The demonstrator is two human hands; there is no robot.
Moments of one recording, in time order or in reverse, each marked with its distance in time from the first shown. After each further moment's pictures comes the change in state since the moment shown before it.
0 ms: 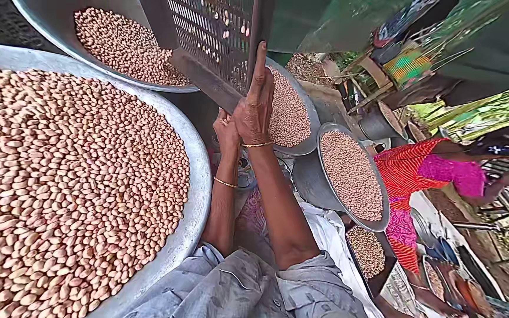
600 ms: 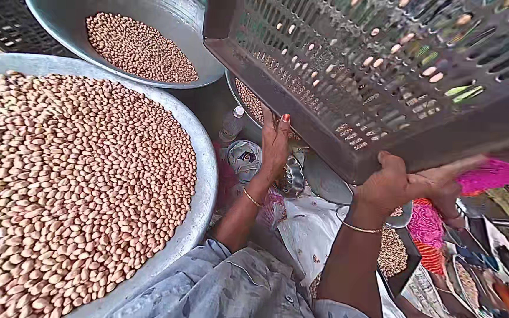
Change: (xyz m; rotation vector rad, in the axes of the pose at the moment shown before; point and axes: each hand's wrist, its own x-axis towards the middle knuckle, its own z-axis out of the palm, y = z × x) left_hand -0.097 0.016 0.042 0.039 -0.380 0.262; right_hand -0.050 0.061 -0.234 0.276 0.392 0.522
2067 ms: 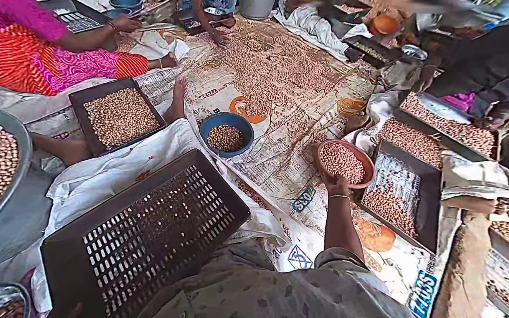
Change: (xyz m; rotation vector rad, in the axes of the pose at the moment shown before) left_hand -0.306 0.058 0.181 1.399 -1.607 -0.695; right_hand -0.526 -0.197 -0.691 -0.315 2.207 0.552
